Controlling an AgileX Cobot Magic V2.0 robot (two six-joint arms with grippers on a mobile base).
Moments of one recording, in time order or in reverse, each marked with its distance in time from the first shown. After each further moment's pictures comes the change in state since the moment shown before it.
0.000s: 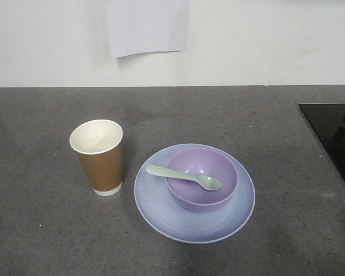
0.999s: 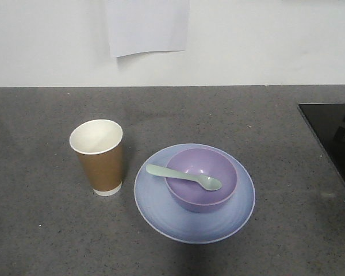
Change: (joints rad) left arm 0.000 0.000 -0.002 0.000 0.000 0.000; right arm 0.295 0.582 -0.715 -0.040 0.776 -0.052
